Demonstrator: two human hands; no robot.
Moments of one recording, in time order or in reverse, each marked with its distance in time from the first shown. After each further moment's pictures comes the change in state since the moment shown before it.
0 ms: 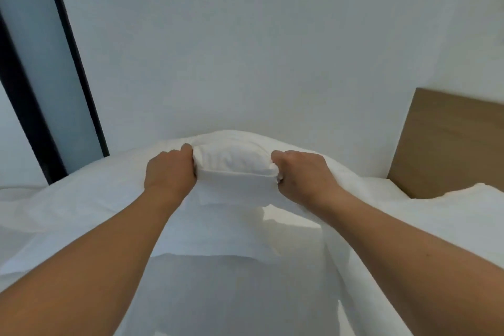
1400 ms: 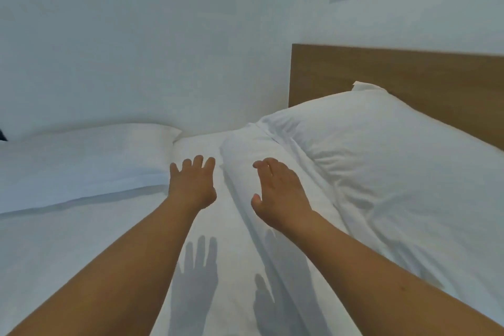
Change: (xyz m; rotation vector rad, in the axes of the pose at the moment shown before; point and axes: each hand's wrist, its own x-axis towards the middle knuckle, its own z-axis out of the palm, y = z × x) left_hand -0.246 0.261 -0.007 -0.025 -0.362 0.316; right_hand -0.356 0.043 -0.011 0.082 -0.013 0.376
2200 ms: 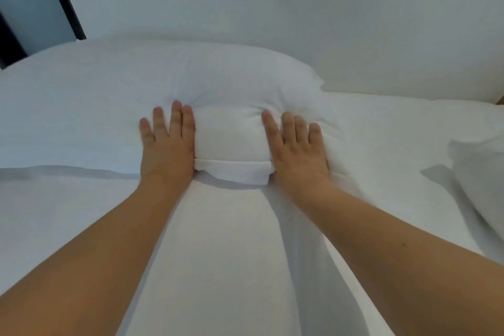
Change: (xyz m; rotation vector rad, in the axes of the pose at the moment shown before) left_hand 0.181 -0.433 0.312 0.260 0.118 -0.379; right_hand 0.318 -0.251 0.413 -0.369 -0.154 -0.309
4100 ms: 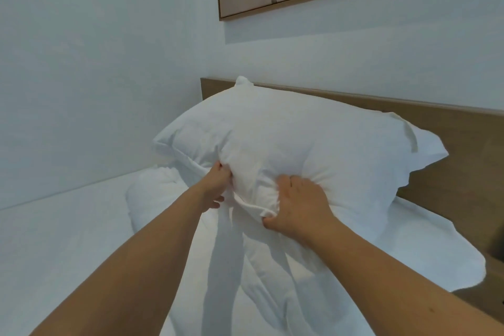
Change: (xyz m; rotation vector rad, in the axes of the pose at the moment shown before) left_hand -0.291 0.462 -0.596 -1.450 -0.869 0.392; right_hand -0.596 0.437 -0.331 0.063 -0.051 0.698
